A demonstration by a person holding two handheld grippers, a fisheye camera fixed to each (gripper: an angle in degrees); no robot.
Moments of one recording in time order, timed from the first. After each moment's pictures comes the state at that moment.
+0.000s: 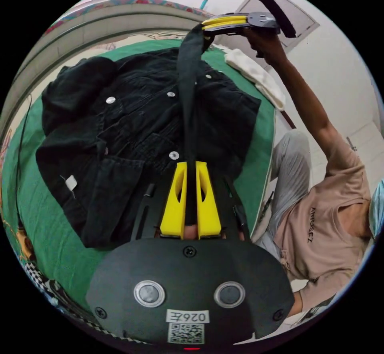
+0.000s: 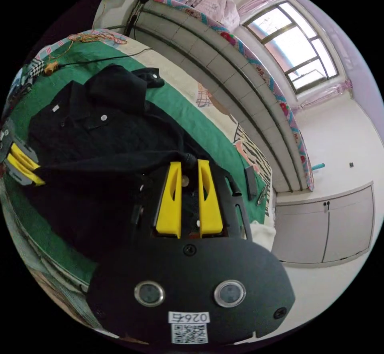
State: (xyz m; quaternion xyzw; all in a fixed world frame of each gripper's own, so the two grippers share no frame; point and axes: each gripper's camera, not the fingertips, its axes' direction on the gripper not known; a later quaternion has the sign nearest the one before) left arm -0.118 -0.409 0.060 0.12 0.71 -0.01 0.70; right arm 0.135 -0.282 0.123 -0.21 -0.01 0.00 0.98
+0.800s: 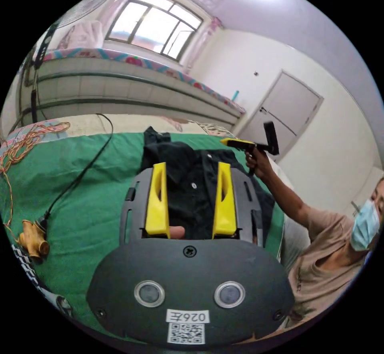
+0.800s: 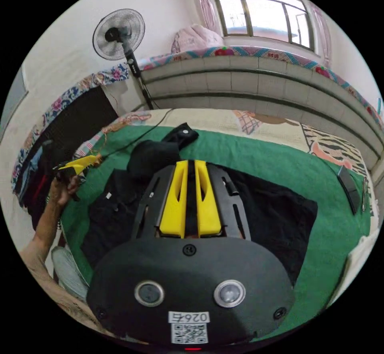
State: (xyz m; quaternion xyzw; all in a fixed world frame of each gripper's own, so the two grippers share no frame) left arm -0.287 -0.428 0.225 0.25 0.67 -0.32 0.62; right arm 0.236 -0.316 0.209 -0.01 -0.32 0.26 0.91
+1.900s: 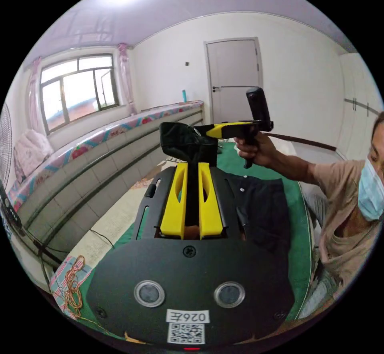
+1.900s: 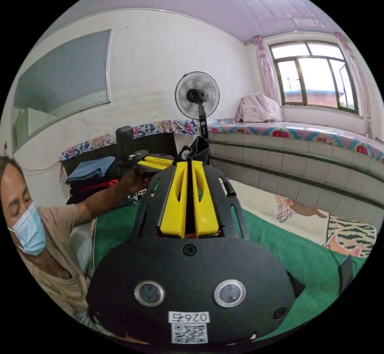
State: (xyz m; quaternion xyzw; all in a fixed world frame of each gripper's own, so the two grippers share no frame) left arm -0.383 -0.473 0.042 0.48 0.54 -0.09 0.69; right arm 0.334 -0.261 -0.027 0.26 -0.40 0.15 0.87
